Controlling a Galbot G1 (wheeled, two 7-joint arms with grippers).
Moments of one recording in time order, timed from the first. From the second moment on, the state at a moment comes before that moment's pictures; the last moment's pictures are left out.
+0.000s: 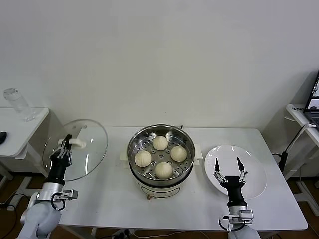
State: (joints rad) left arm 1.34 -1.07 -0.61 -1.81 1.00 0.00 -0.30; right arm -1.41 1.32 0.53 1.67 0.08 0.45 0.15
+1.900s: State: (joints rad) left arm 0.95 -1.34 0.21 -1.89 1.38 0.66 0.20; right arm -1.37 1.37 0.56 1.59 0.02 0.40 0.18
